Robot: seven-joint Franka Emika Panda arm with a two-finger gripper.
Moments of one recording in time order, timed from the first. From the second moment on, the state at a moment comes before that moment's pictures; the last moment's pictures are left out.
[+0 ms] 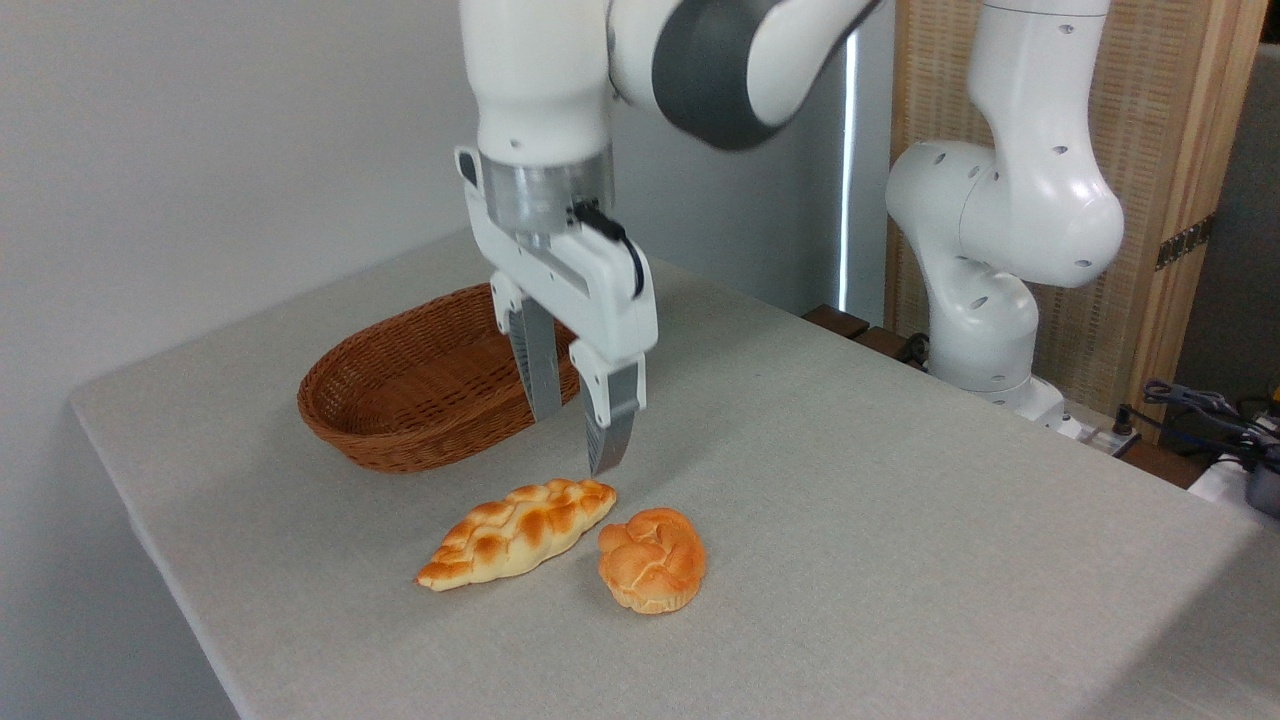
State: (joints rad) arm -0.09 -0.19 0.04 -2.12 -0.09 1.99 0.84
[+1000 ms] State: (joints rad) arm -0.09 -0.08 -0.03 -2.16 -0.23 2.22 0.81
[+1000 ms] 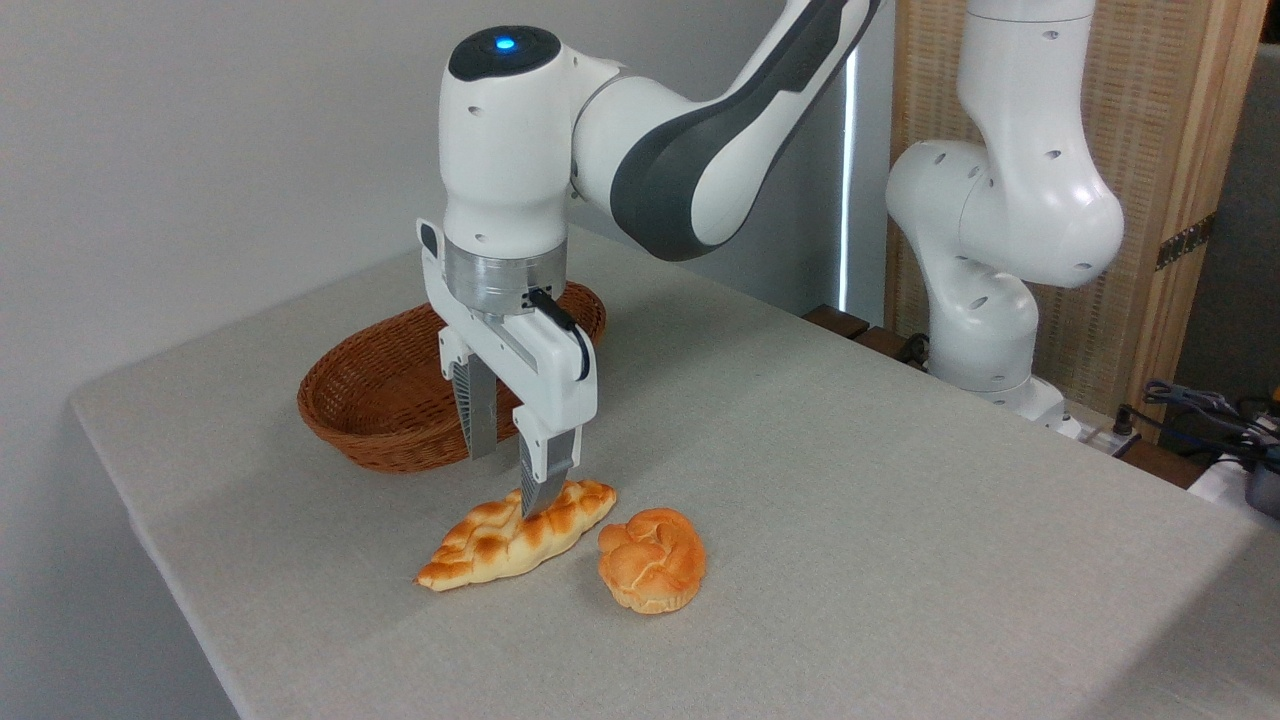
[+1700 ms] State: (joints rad) arm -0.10 -0.05 -0.03 -2.16 -0.12 2.23 0.81
